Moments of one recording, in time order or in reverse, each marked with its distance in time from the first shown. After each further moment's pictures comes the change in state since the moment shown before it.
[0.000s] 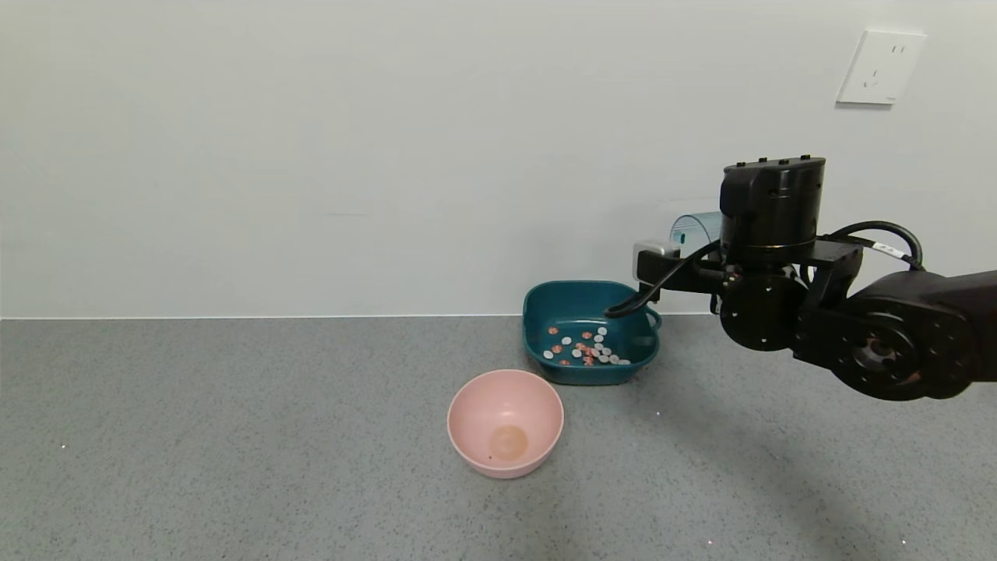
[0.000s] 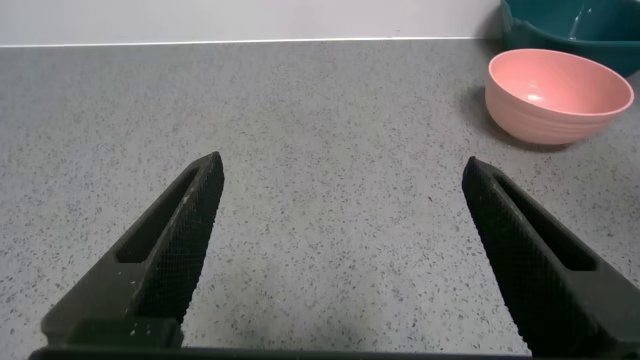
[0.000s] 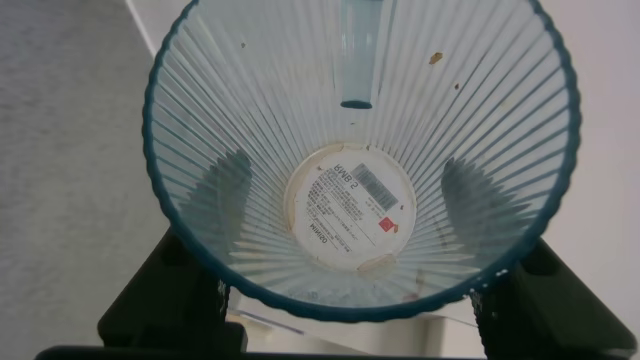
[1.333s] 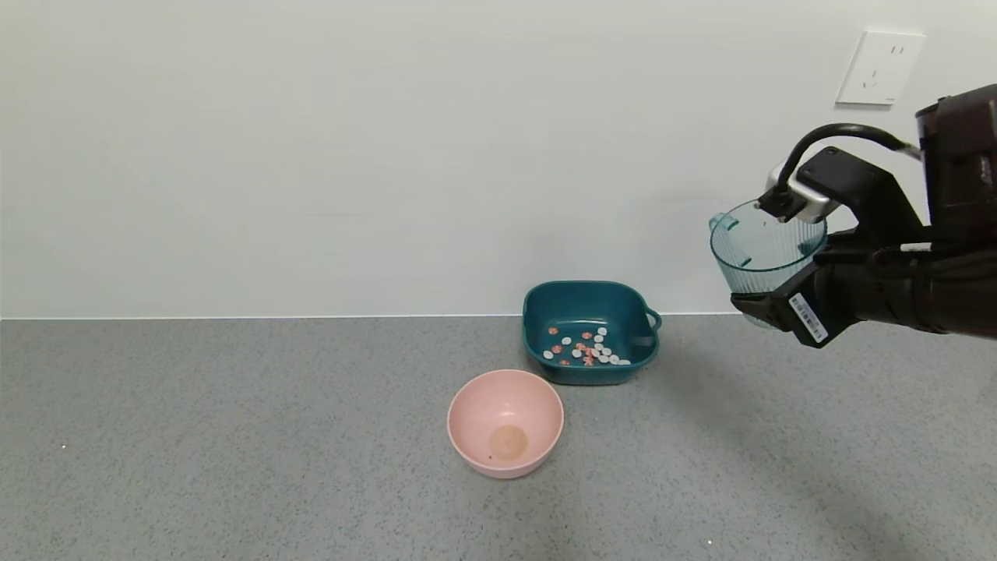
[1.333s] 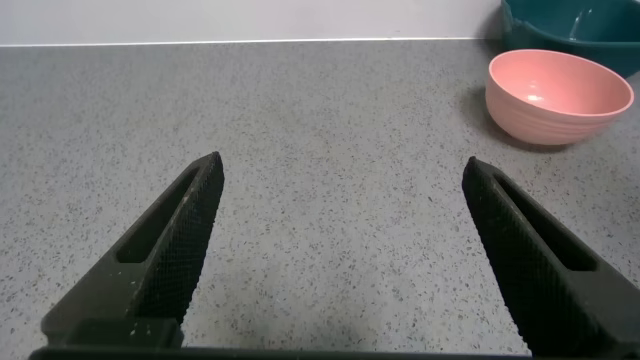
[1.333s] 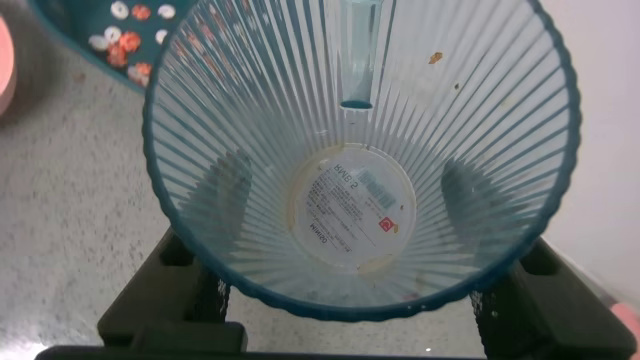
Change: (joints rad) left arm 0.000 0.000 0.000 0.000 0.000 -0.001; right arm -0.093 -0.356 0.040 0.571 0.580 1.099
